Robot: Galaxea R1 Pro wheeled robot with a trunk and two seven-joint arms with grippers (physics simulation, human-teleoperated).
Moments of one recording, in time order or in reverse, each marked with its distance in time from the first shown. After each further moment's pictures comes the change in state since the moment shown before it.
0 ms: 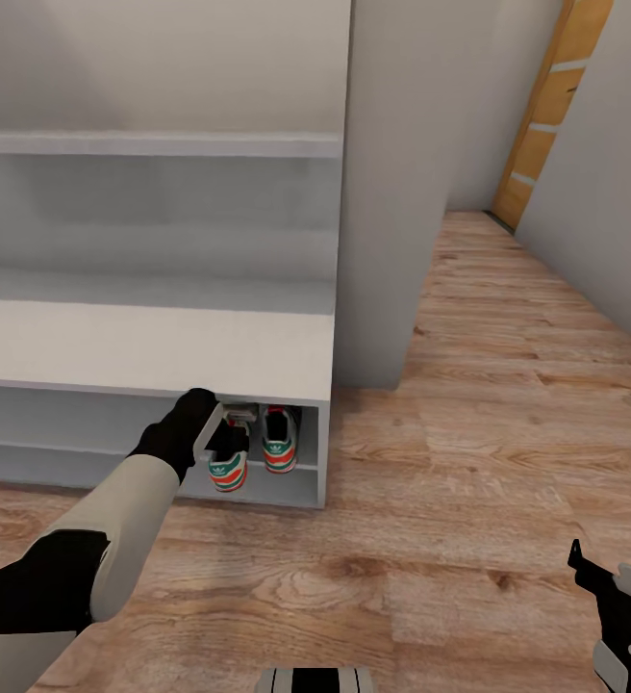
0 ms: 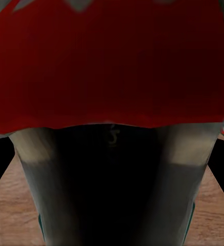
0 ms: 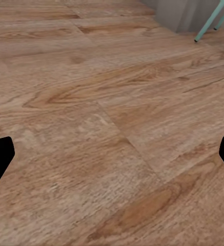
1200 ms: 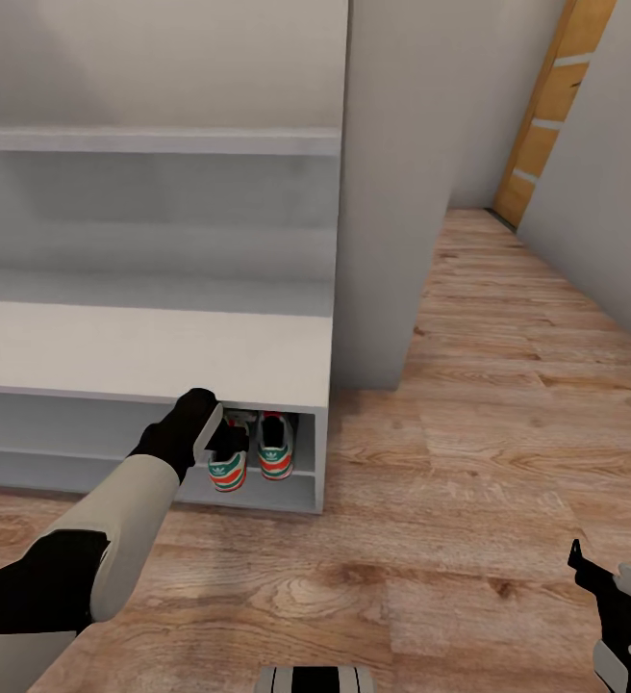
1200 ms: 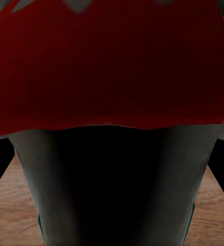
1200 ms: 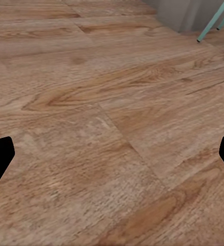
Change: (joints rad) left arm 0.000 0.000 -0.001 0.000 -0.001 0.000 0.000; right arm 0.000 0.000 -0.001 0.000 0.000 0.000 0.000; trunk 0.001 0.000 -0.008
